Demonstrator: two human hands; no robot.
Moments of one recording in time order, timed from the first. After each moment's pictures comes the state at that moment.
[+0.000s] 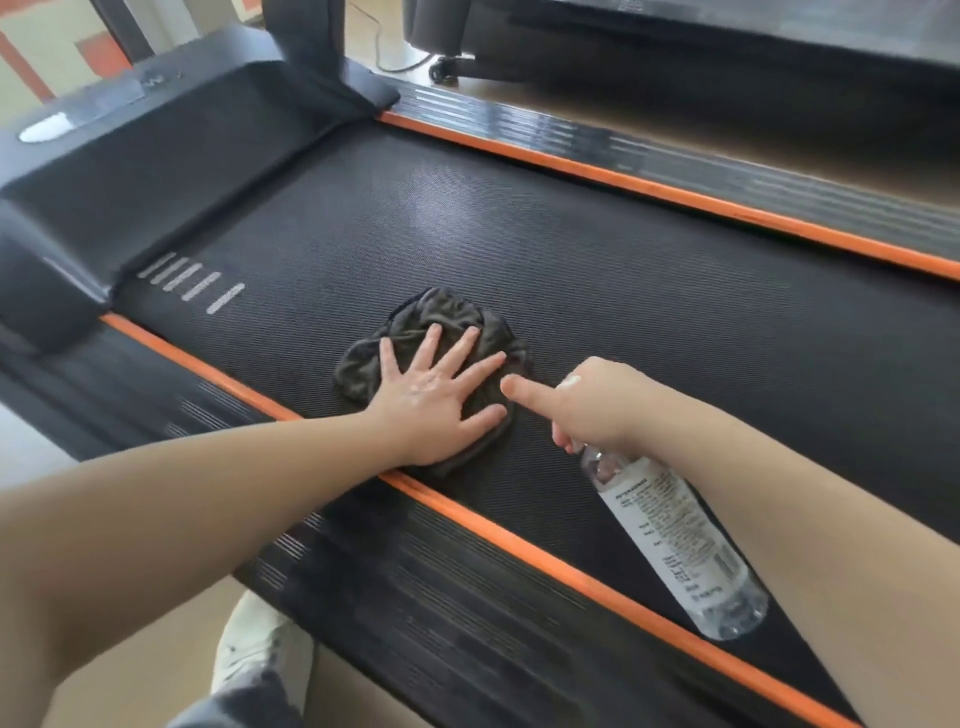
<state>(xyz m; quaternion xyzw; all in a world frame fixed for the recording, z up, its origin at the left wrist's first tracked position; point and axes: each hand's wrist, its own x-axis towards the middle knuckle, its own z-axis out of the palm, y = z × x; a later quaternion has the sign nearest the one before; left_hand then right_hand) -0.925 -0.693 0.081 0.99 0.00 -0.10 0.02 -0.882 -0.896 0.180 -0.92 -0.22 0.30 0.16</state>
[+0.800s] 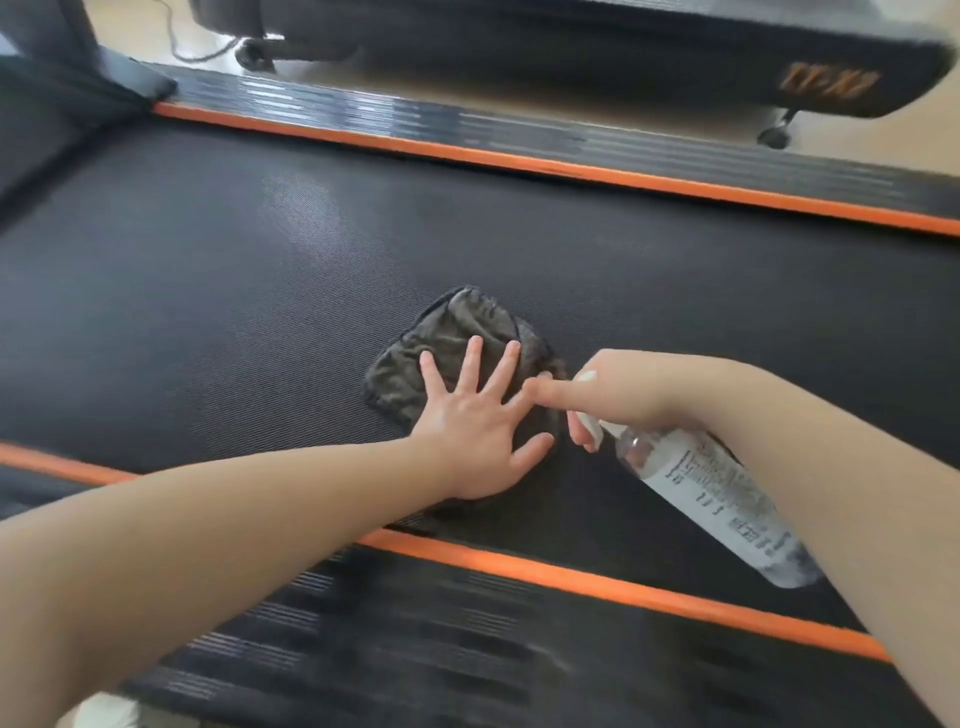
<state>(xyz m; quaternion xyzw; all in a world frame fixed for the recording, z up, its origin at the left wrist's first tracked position) -0.915 -0.903 0.075 0.97 -0.20 -0.09 0.00 -0.884 -1.084 0.178 -0.92 -0.11 0.34 0.17</state>
